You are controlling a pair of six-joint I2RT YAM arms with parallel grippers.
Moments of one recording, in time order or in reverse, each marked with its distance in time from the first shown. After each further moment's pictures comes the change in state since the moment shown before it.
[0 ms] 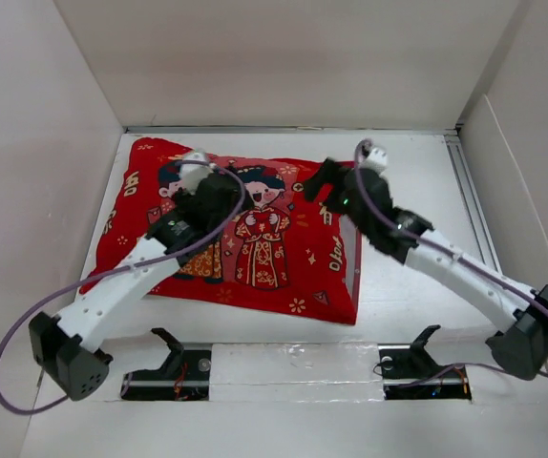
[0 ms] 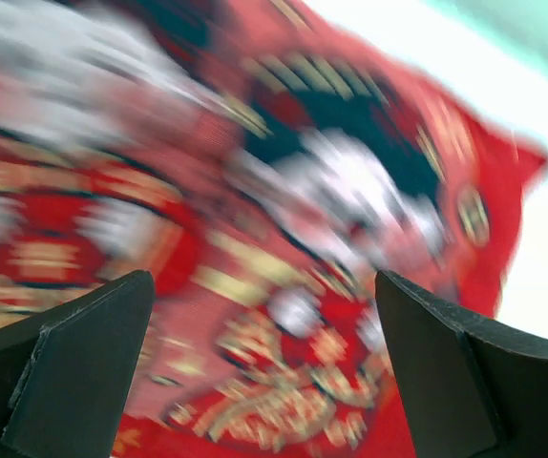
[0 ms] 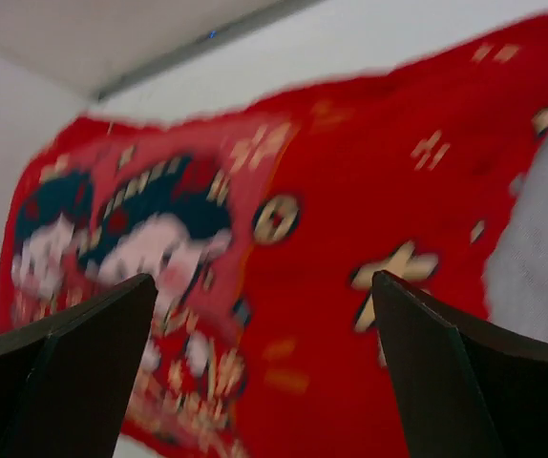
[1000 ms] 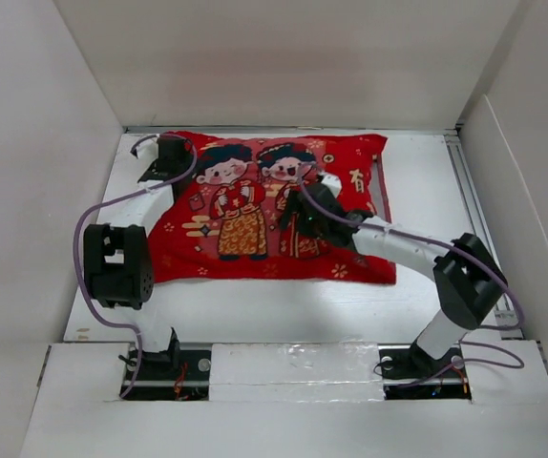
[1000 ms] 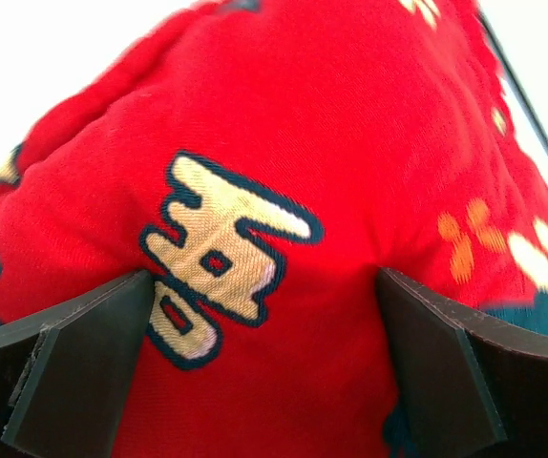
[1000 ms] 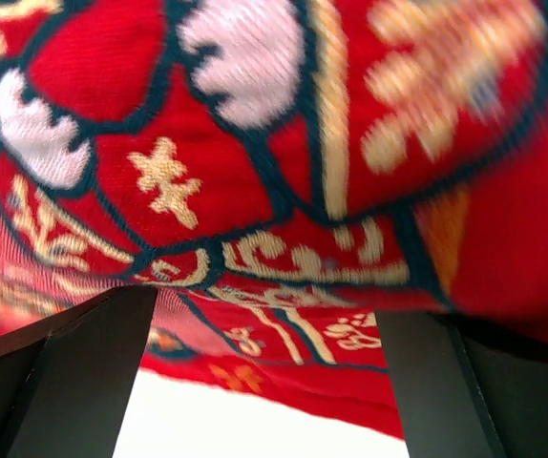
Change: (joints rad) left arm 0.656 0.517 0.107 0.318 0.207 -0.060; right arm 0.195 0.333 -0.053 -0.003 -0.045 0.113
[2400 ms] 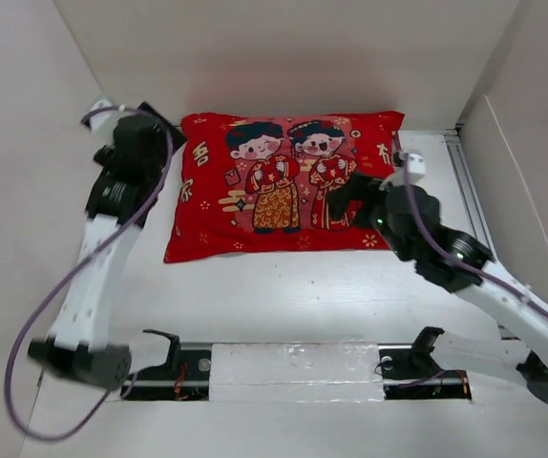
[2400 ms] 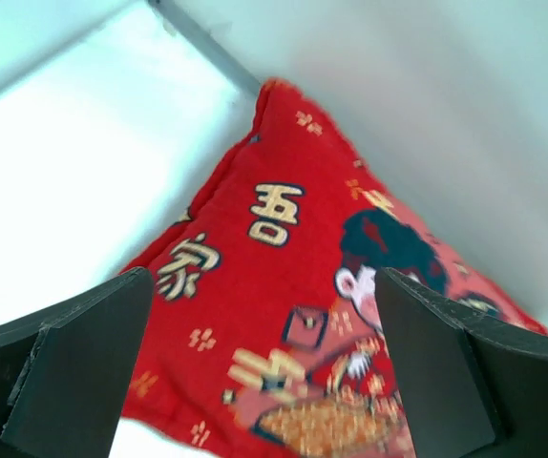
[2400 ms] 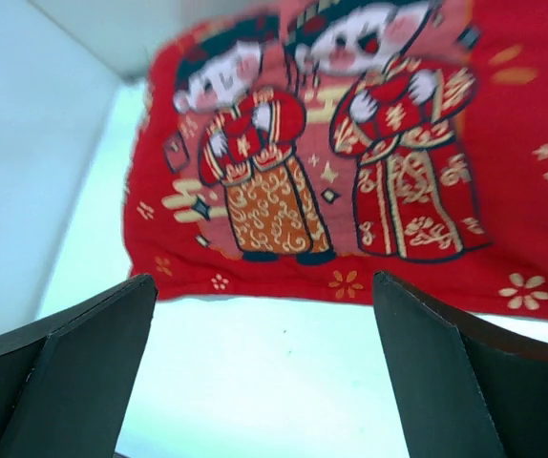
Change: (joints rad) left arm -0.167 -0.433 0.303 -0.403 -0.170 0.098; right arm 0.050 -0.613 0.086 -0.278 0.241 -0.237
